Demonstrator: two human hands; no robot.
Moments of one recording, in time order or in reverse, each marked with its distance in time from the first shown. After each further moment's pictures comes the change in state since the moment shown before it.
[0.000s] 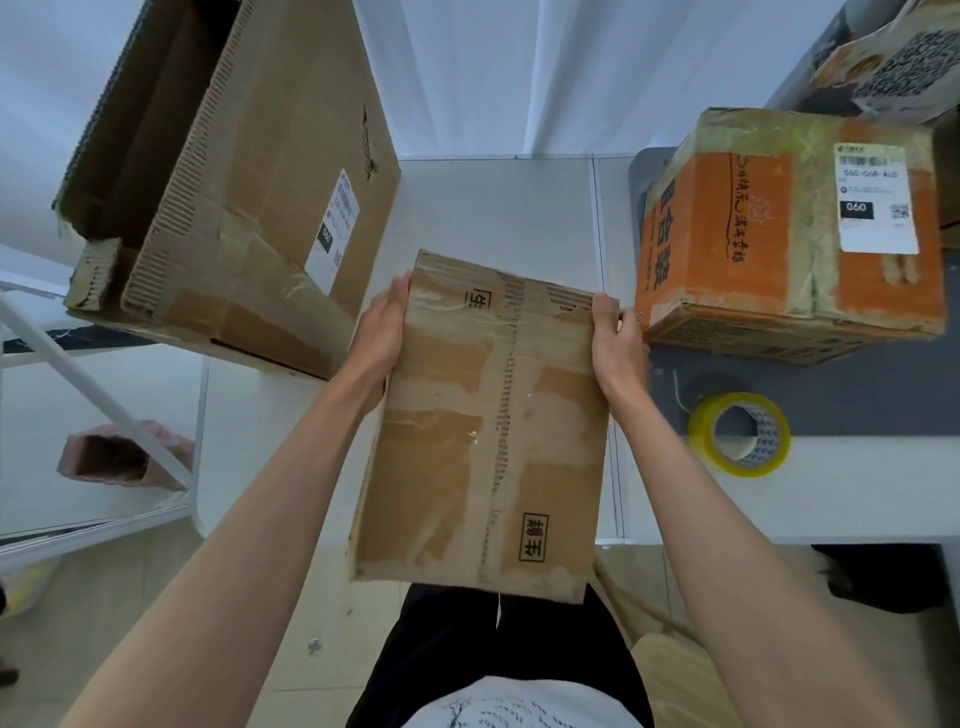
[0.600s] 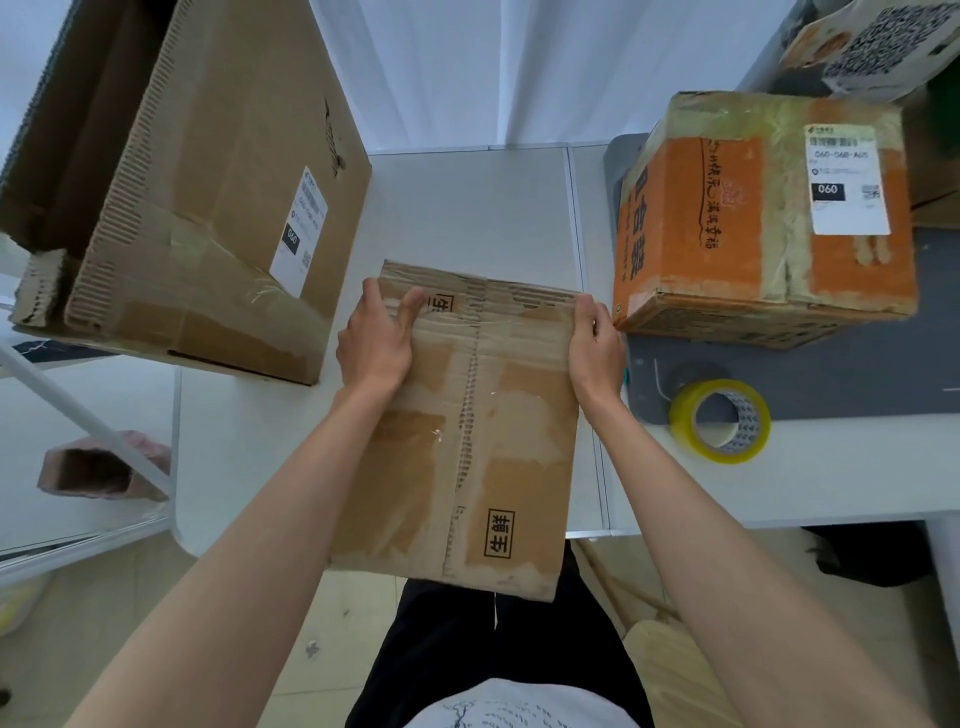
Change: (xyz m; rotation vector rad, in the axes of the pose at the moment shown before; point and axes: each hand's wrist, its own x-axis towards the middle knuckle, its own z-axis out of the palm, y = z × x) left_hand 0.008 -0.004 0.033 0.644 0.348 0.221; right_hand -0.007 0.012 0.007 0.180 0.040 -0.071
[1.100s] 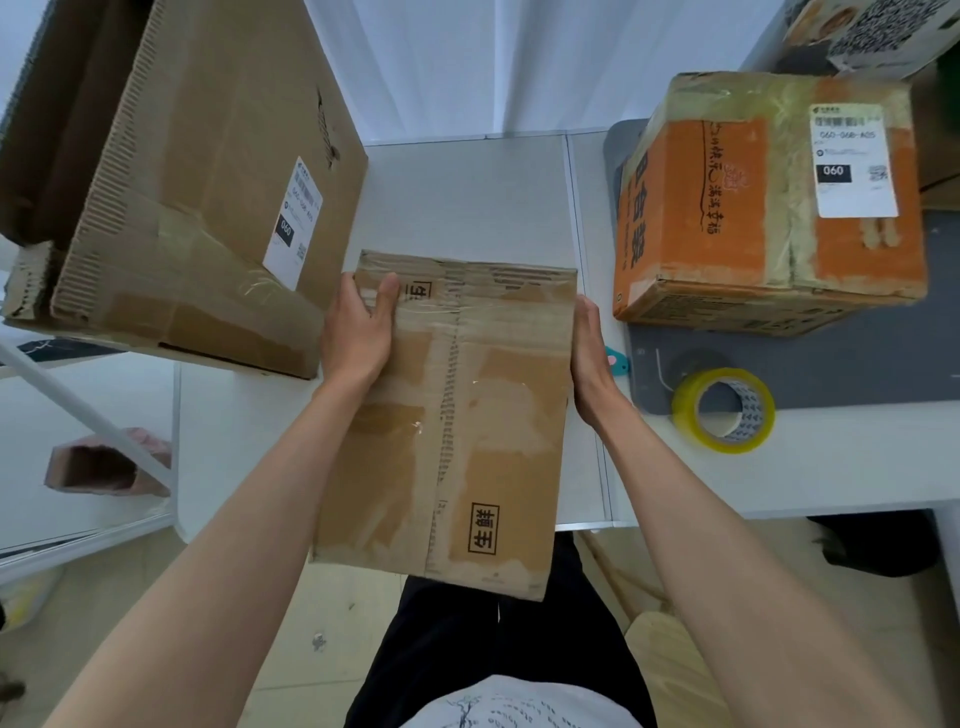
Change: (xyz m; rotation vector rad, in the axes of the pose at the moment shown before) left_hand 0.000 -0.006 -0.015 -0.153 -0.026 -0.078; right_hand -0.004 0.008 0.008 0.255 -0.236 0.135
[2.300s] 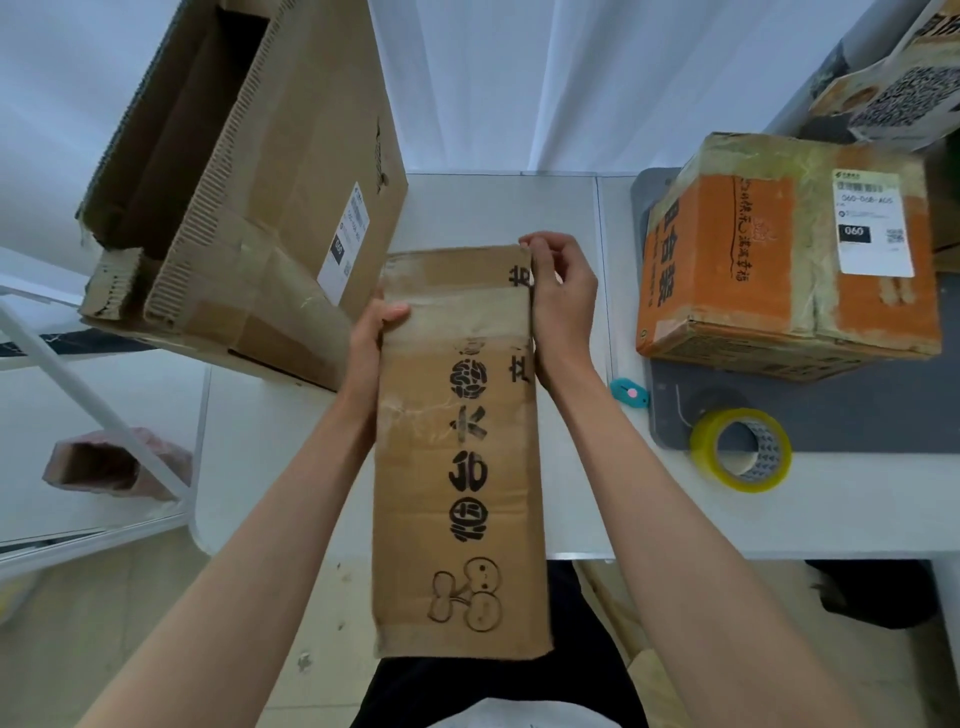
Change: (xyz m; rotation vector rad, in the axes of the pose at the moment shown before) left_hand -0.046 0.022 -0.052 -0.994 -0.315 -0.096; right_hand -0.035 -0.106 0.078 0.097 0.091 -0.494
